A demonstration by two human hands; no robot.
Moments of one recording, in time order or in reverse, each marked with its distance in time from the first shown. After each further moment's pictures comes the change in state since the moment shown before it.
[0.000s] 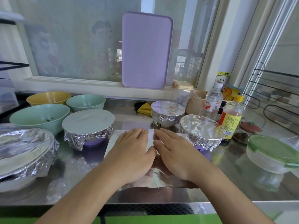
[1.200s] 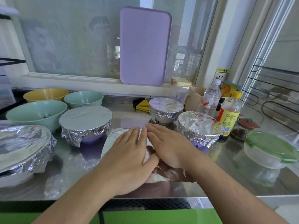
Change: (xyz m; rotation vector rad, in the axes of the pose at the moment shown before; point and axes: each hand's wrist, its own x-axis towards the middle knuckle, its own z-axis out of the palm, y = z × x) left_hand -0.025 0.004 0.004 0.131 -0.089 0.045; right_hand 0.014 -0.006 -0.005 -0.176 -0.065 -0.096
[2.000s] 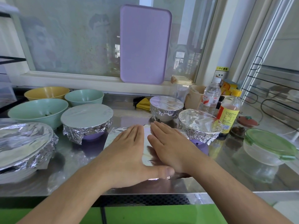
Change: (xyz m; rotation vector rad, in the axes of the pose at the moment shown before) left_hand -0.009 0.002 -0.019 -0.019 -0.121 -0.018; right_hand -0.018 -0.005 0.001 0.099 0.029 0.048
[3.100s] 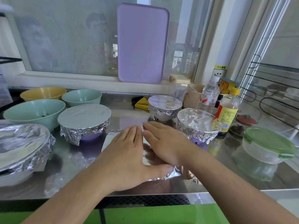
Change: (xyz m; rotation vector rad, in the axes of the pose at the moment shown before) left_hand 0.006 -0.001 0.011 0.067 0.095 0.016; right_hand 0.016 -0.002 0.003 -0.004 -0.030 -0.034
